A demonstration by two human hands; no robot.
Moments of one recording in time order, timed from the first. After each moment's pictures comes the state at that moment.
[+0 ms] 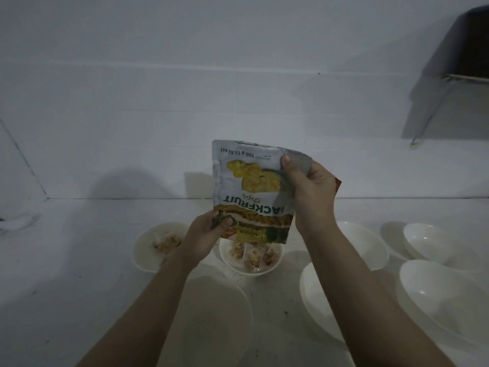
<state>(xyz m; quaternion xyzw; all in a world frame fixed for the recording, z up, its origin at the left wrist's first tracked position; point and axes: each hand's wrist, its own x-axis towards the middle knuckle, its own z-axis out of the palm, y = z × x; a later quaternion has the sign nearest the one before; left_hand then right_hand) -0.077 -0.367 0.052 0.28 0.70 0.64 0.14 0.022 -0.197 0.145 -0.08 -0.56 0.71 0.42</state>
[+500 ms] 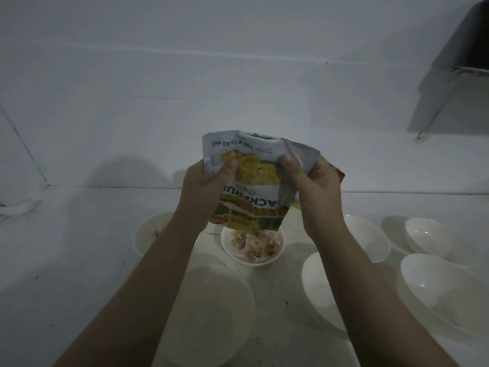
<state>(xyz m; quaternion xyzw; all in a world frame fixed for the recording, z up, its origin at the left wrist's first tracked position) -0.054 -0.362 0.135 0.27 0.58 0.77 0.03 0.046 -0.210 0.147 0.00 -0.63 0.68 0.37</state>
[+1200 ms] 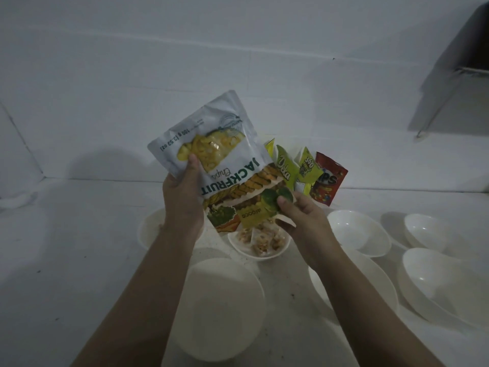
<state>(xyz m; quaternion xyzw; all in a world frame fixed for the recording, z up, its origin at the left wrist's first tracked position) -0.064 -0.390 0.118 0.09 0.43 0.90 0.06 0.051 -0.219 0.079 -0.13 -0.59 0.77 0.20</state>
